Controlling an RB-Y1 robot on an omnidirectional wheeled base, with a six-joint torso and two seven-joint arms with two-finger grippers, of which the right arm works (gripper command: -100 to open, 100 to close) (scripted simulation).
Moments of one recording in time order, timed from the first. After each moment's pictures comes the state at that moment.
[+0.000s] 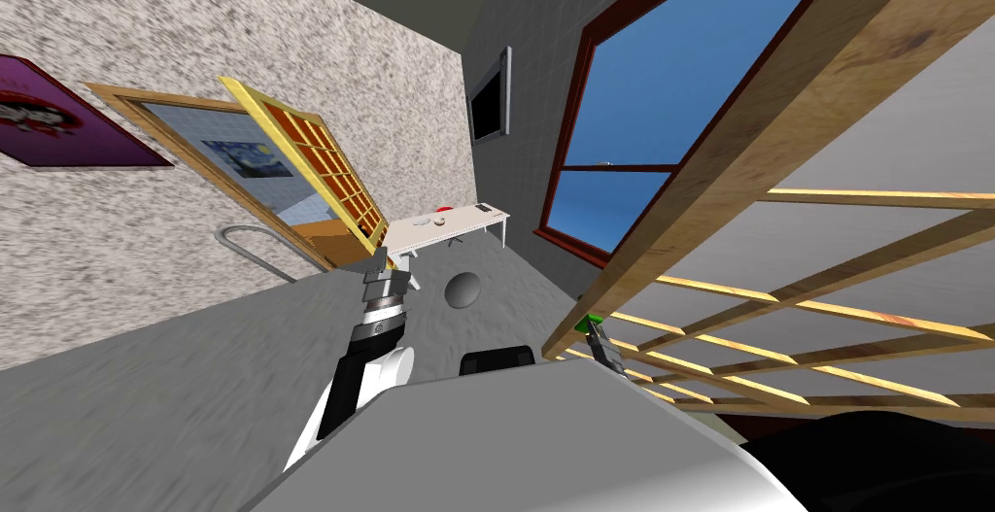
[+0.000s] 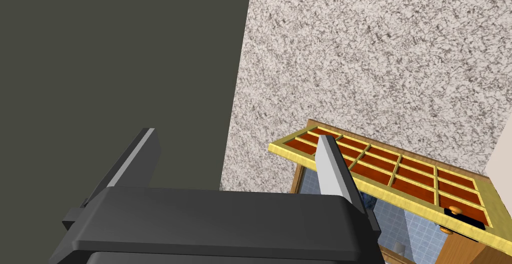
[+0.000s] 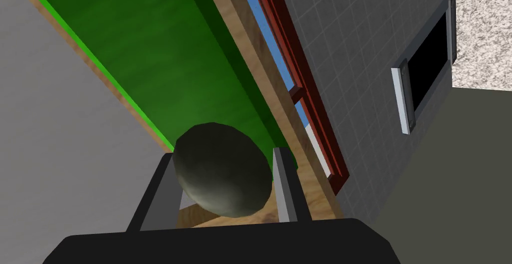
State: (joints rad) arm 0.41 -0.06 -0.48 -0.94 0.23 -1.04 0.77
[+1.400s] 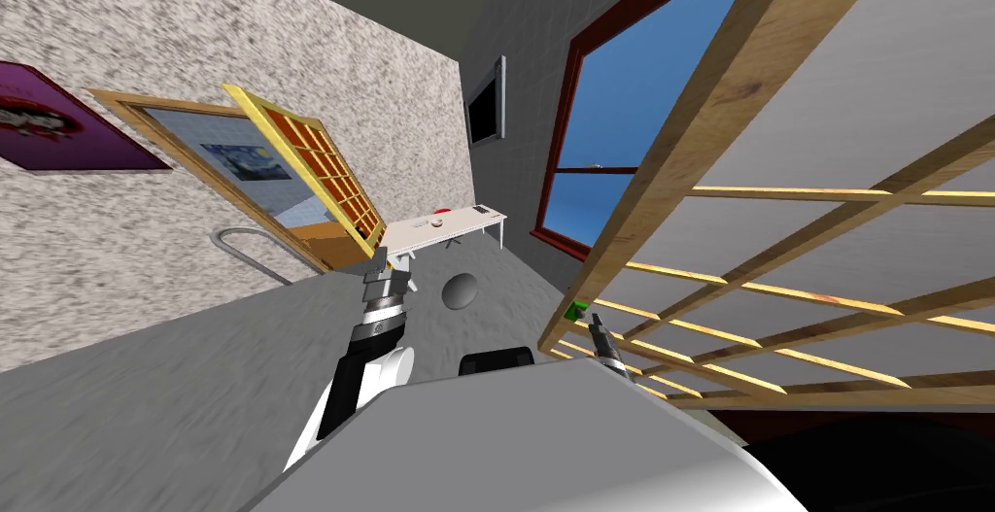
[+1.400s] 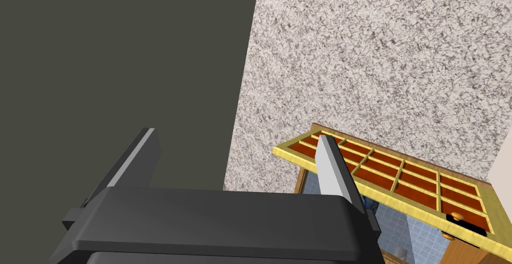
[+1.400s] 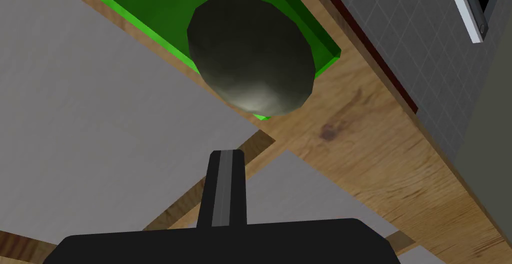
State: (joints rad) arm 0.35 -0.08 -0.46 -0.95 0.12 -1.01 0.49
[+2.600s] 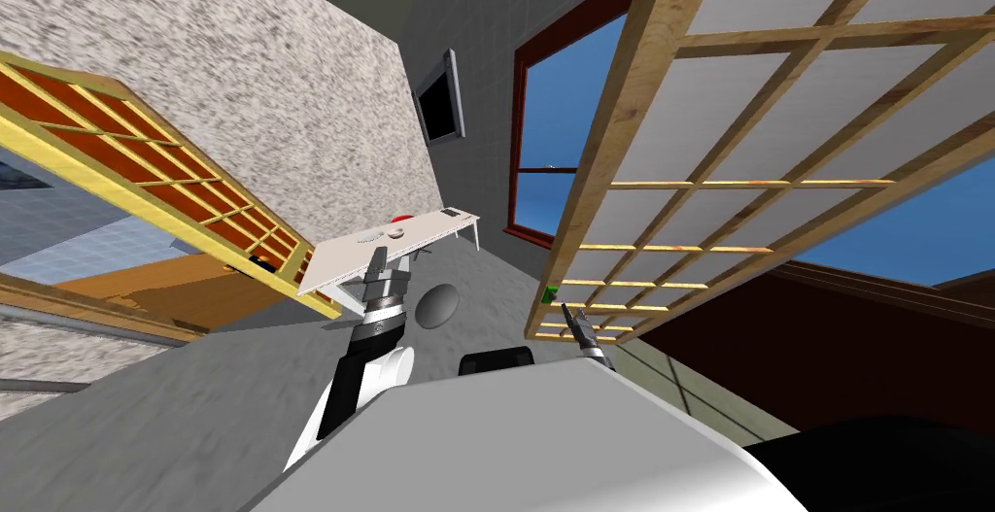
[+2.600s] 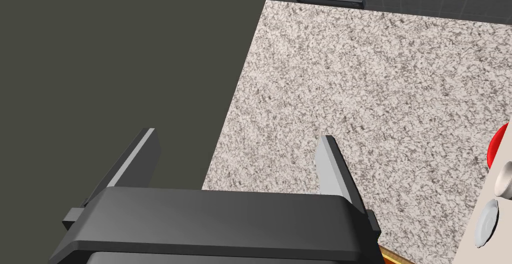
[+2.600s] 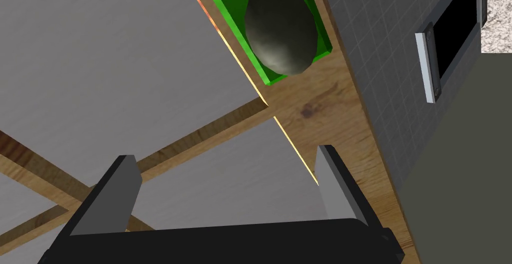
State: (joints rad) arm 0.34 -0.07 -0.38 -1.00 0.36 -1.01 0.65
